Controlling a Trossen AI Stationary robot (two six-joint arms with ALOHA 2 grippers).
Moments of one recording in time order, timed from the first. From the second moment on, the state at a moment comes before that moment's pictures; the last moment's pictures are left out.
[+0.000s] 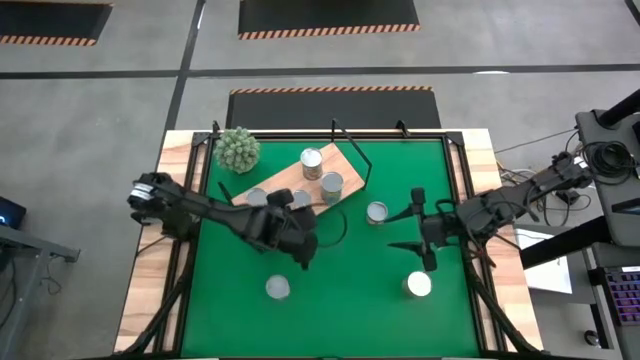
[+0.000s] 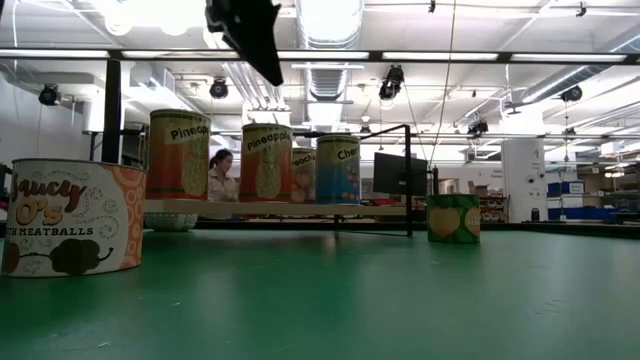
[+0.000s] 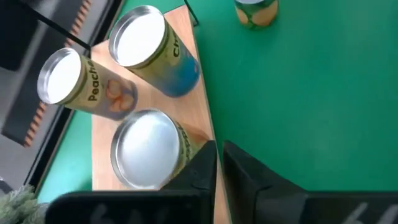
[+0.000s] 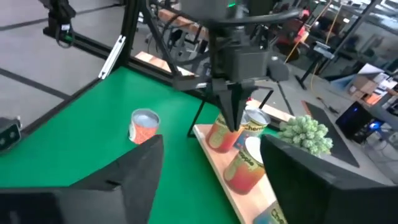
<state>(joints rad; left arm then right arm) -0.28 1.73 1.53 -1.01 -0.61 -0.48 0.44 0.86 0.77 -0.12 0.31 -0.29</state>
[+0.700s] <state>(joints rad) -0.07 1.75 1.52 -1.01 -0.54 -0.44 0.44 0.67 0.73 -0.24 0.31 -0.34</state>
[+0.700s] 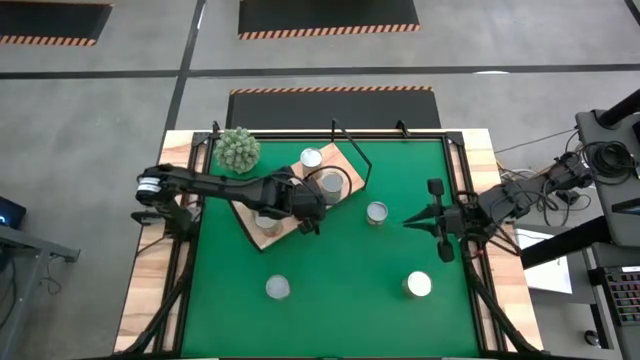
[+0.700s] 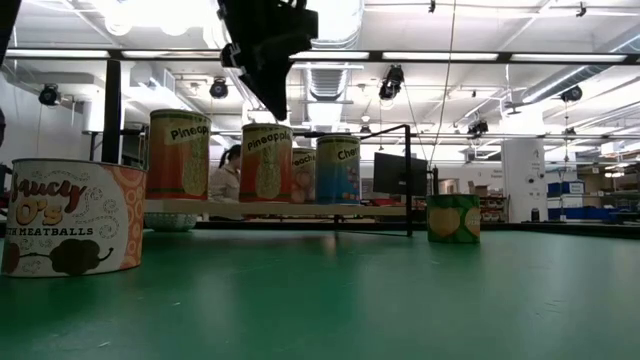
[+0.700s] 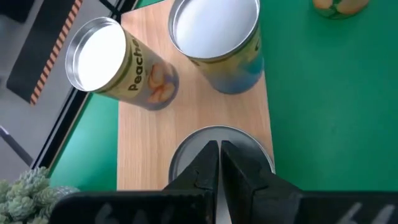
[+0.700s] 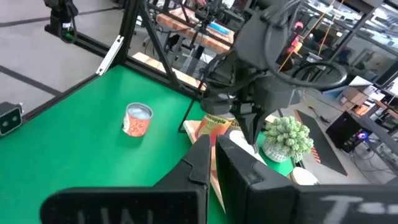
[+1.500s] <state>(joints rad) -0.09 1.81 1.52 -1.08 -0.56 -0.72 0.44 0.66 0.73 -0.26 0.32 -0.34</state>
